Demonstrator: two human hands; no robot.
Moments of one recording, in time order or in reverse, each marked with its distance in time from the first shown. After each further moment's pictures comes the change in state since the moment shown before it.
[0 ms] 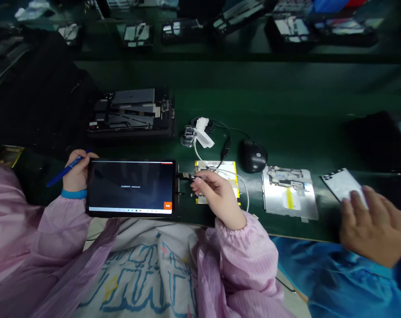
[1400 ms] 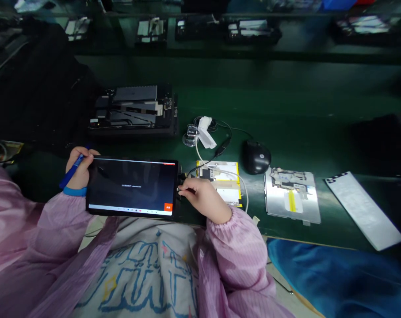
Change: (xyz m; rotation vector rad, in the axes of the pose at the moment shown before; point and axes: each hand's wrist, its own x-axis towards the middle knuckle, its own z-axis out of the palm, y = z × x) left_hand 0.002 -0.013 -0.009 0.131 -0.060 0.163; right_hand 0.014 0.018 0.017 -0.364 -0.311 -0.302
